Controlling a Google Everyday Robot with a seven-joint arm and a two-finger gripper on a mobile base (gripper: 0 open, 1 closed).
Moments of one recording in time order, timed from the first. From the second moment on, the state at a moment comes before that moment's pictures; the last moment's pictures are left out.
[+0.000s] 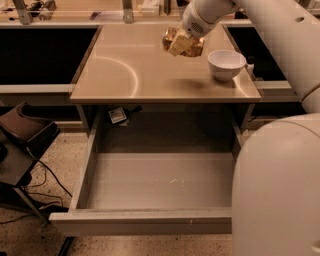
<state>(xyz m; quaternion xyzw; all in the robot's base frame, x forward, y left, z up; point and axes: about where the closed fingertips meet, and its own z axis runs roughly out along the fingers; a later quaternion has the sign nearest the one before) 0.777 -0.074 0.937 -0.57 0.74 0.00 0.36</state>
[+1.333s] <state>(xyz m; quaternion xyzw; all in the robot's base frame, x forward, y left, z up) 0.798 -0.031 0.874 -0.61 0.72 0.07 0.33</state>
